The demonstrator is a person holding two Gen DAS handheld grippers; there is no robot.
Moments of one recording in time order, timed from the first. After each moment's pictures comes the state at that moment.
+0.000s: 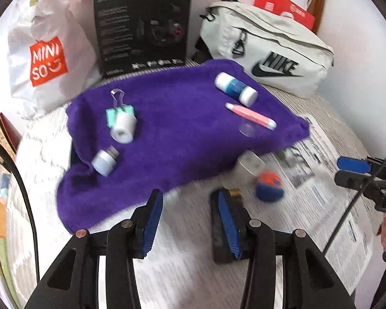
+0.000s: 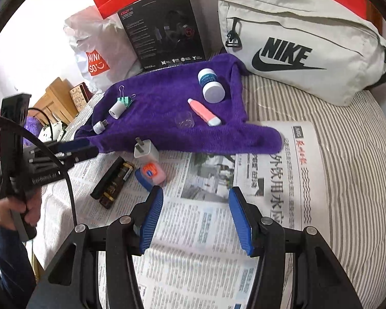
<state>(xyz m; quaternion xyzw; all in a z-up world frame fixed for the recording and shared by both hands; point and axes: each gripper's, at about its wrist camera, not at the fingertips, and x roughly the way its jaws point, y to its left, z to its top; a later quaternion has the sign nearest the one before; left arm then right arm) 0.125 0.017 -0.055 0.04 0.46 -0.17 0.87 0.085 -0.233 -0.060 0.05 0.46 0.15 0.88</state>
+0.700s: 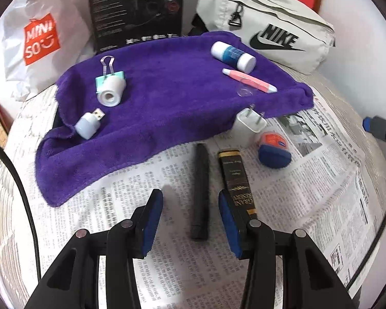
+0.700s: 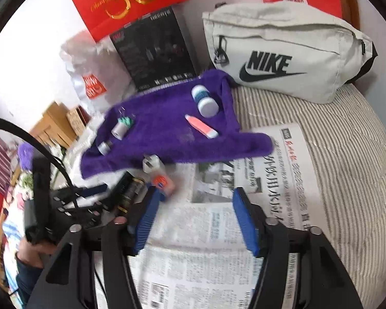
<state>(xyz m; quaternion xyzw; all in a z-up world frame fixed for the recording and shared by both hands) 0.111 0.010 -0.091 0.06 0.49 -0.16 0.85 0.068 -0.231 -0.038 0.11 0.42 0.12 0.89</state>
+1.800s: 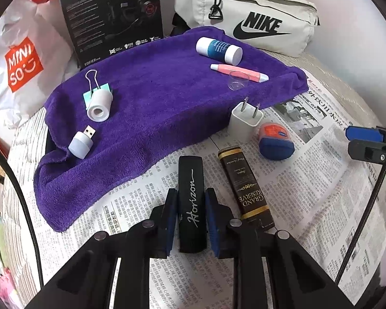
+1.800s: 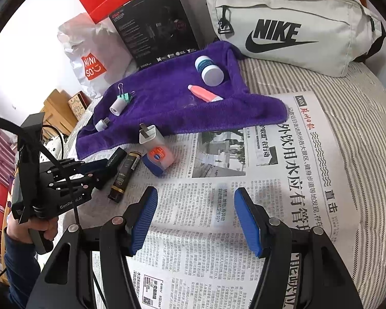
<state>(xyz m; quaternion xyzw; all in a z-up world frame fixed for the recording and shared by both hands) 0.116 0.003 -0.093 0.13 0.48 -0.19 0.85 0.072 -0.224 -0.081 0.10 0.46 0.14 0.87</state>
